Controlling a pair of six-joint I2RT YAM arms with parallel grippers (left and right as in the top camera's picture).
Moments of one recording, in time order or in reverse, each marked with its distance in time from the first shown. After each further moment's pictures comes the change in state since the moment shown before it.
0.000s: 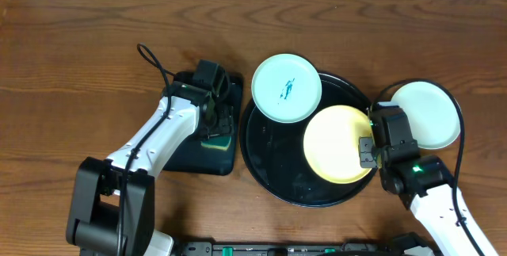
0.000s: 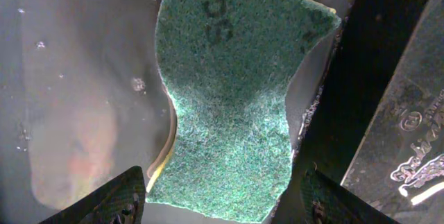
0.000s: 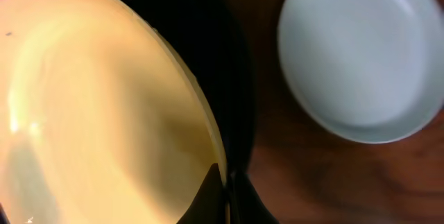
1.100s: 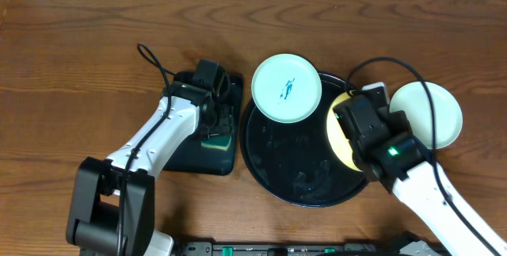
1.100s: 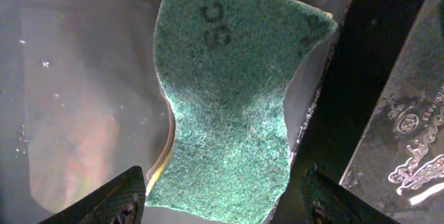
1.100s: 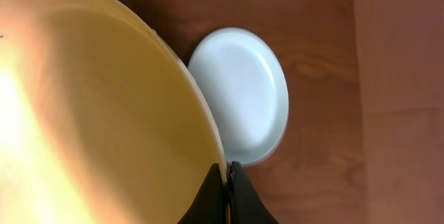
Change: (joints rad) left arm 0.000 0.000 0.000 0.008 0.000 0.000; right arm 0.215 0.164 0.235 -0.194 0.477 -0.067
